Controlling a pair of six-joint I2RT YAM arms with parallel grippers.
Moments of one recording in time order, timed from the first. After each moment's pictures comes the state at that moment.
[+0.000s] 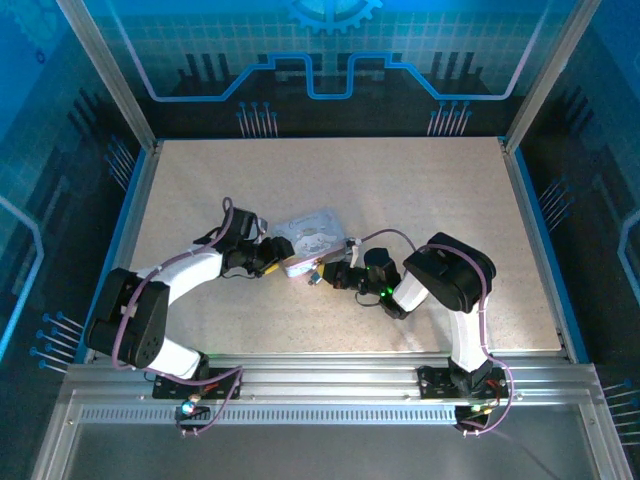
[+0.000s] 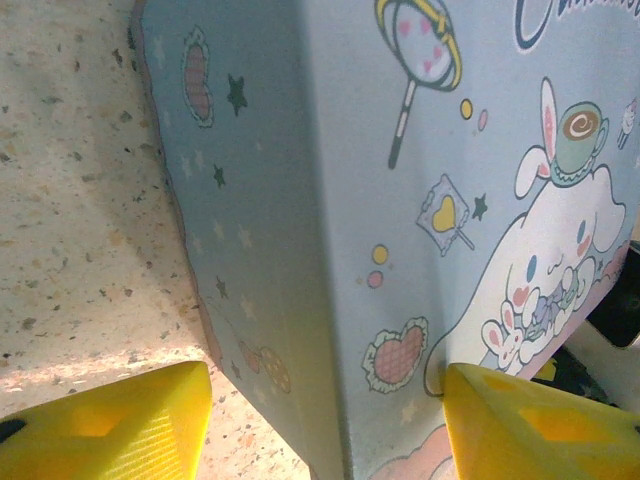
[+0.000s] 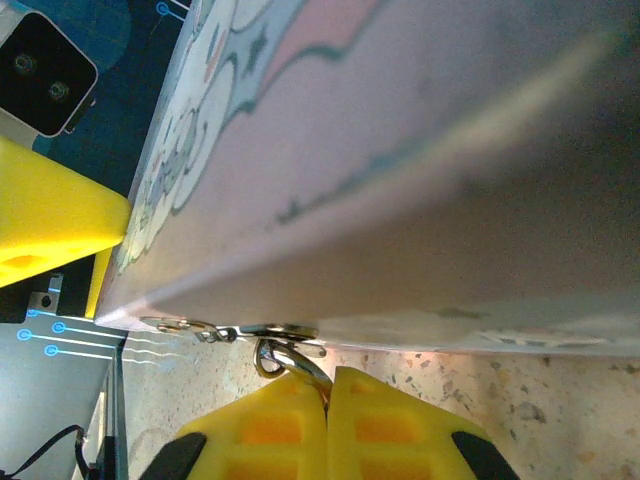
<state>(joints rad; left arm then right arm) -0.28 1.48 0.73 -0.24 0.46 -0.80 0.68 2.00 0.52 1.13 -0.39 0.90</state>
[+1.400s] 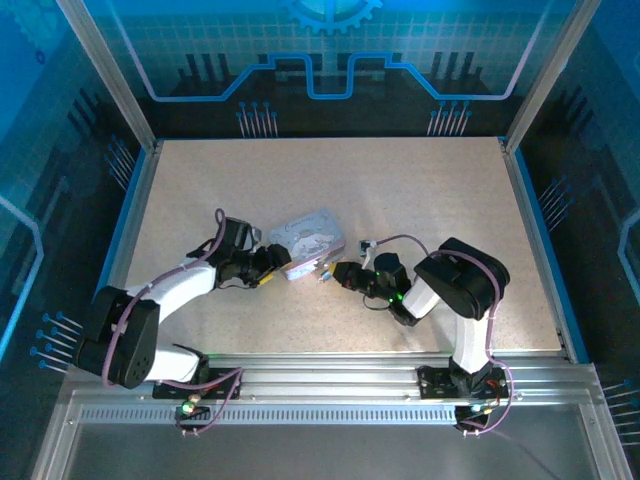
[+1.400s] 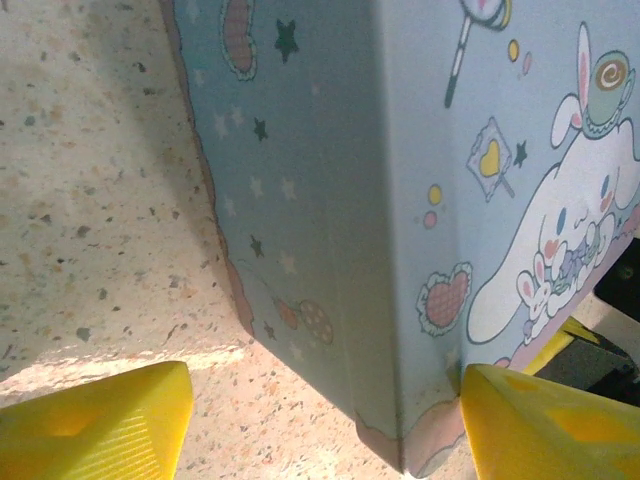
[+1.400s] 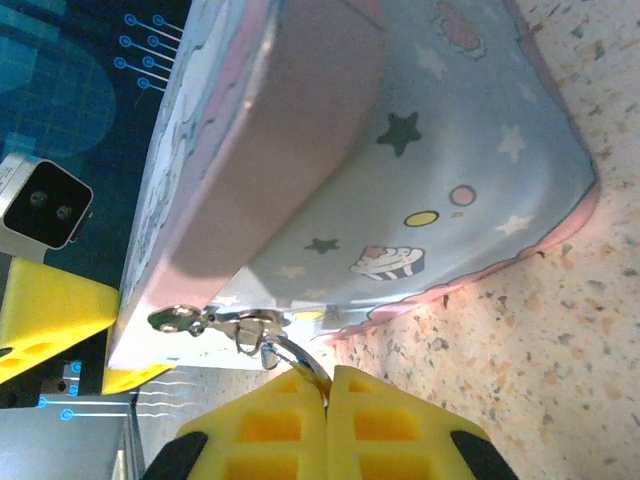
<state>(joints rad) -0.28 1.36 0.63 -0.23 0.45 -0.85 0.66 1.89 0.40 1.13 -0.28 1.01</state>
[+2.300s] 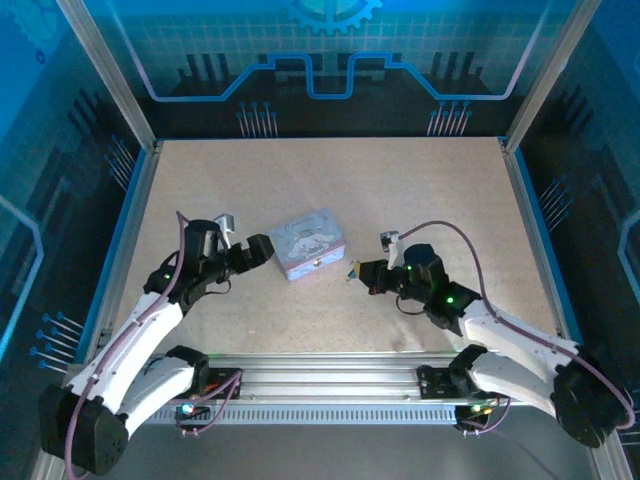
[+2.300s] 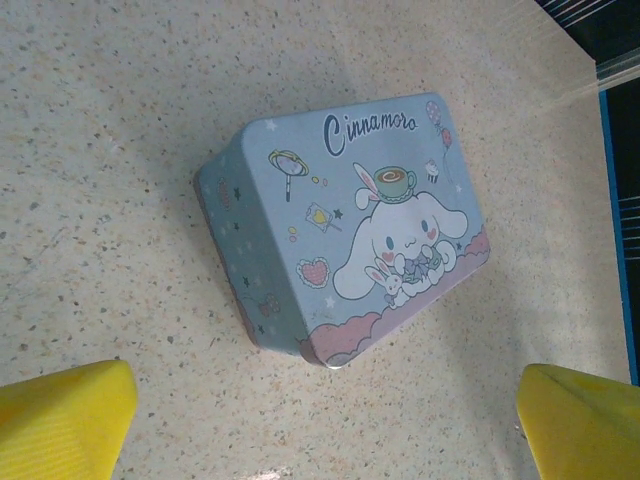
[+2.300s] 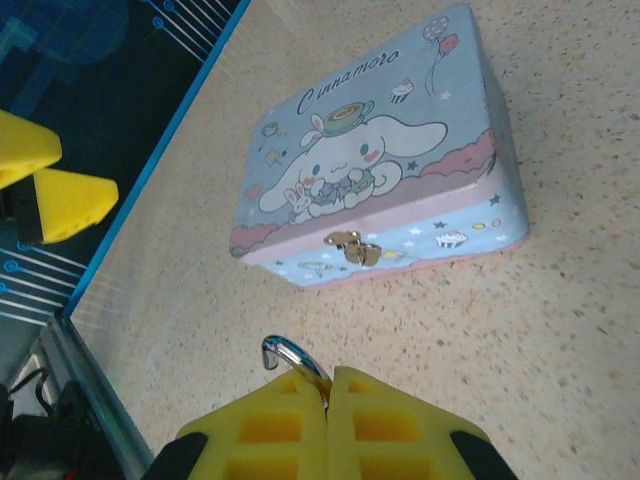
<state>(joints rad) -0.26 0.88 0.67 -0.48 0.23 -0.70 0.65 0.95 0.45 0.03 -0.23 0.60</state>
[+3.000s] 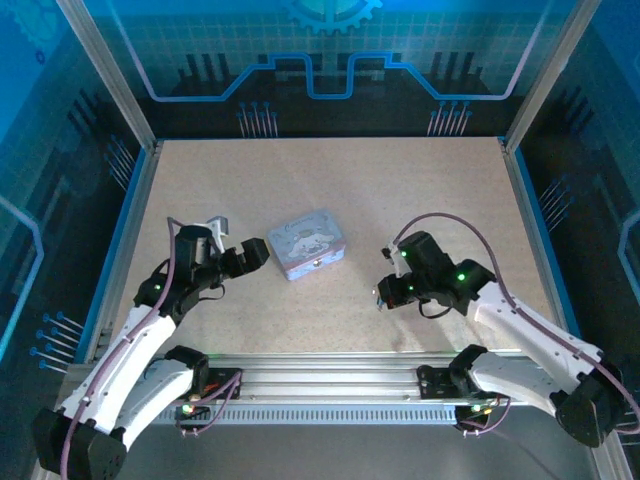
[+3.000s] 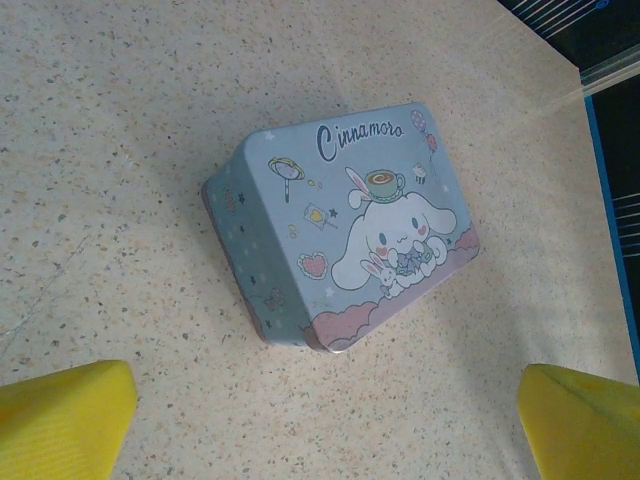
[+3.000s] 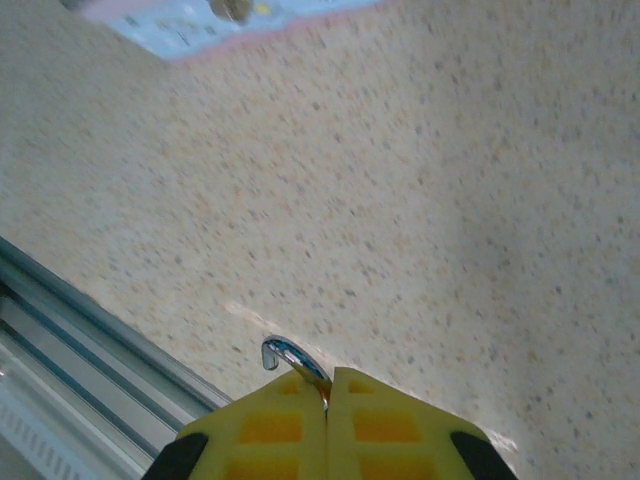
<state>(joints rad) -0.26 0.79 0.66 -0.53 0.21 -0.66 0.65 1.01 0.78 -0.81 -0.20 0.40</state>
